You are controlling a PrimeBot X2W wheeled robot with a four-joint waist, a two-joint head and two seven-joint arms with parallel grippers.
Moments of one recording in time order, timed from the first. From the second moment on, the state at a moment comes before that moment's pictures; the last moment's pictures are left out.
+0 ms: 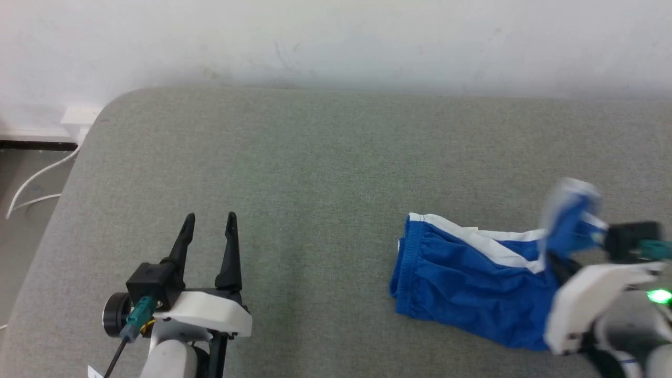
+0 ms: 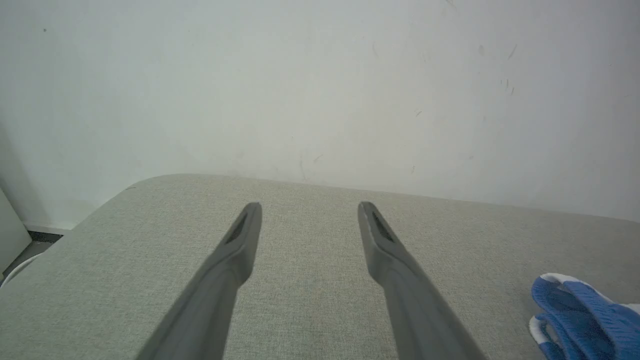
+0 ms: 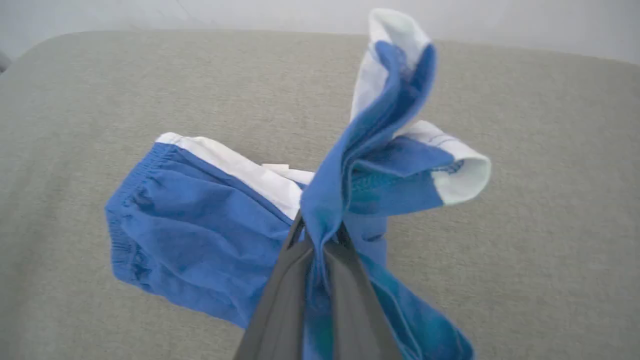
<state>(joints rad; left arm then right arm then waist) -0.12 0.08 -0.07 0.19 -0.21 0.00 -0.26 0.01 -0.05 -0.12 -0.24 0.17 0.13 0.69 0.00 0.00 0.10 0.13</state>
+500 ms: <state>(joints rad) -0.13 0.07 -0.08 0.19 -0.20 -0.02 -0.26 -0.18 -0.05 0.27 0.00 0.12 0.13 0.74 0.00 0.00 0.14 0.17</state>
